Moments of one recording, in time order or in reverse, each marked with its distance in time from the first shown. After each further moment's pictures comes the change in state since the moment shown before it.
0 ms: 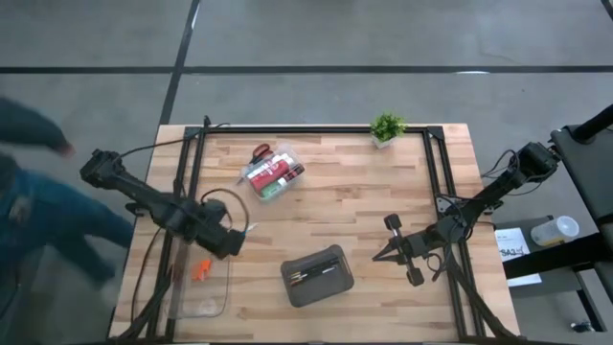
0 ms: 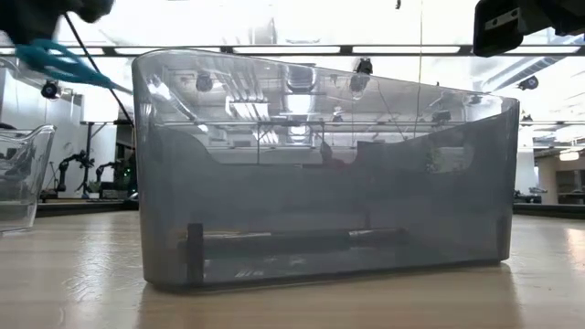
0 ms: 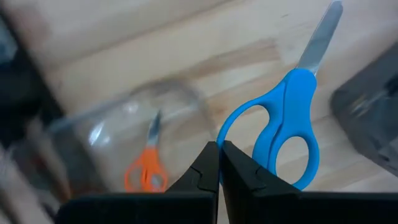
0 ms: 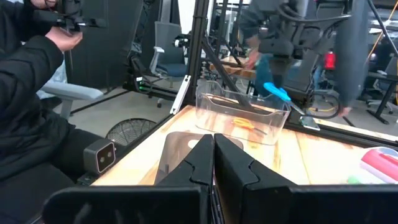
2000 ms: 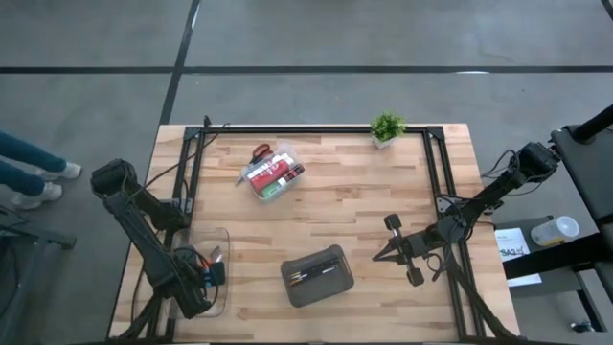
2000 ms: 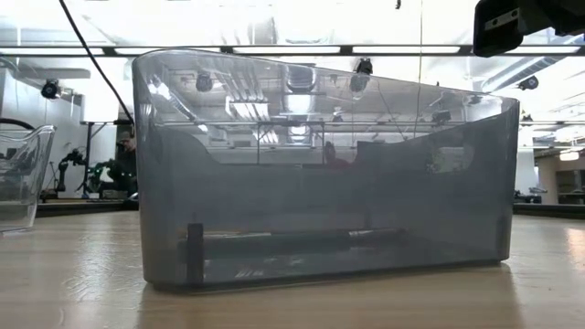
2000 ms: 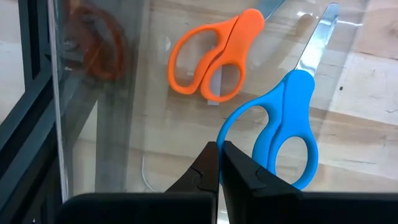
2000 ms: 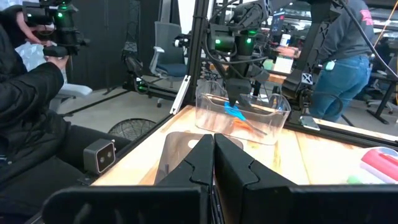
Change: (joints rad) left arm -0.486 0.188 -0.225 0.293 0.194 -1.049; right arm 0.000 0.000 0.000 0.000 0.000 0.000
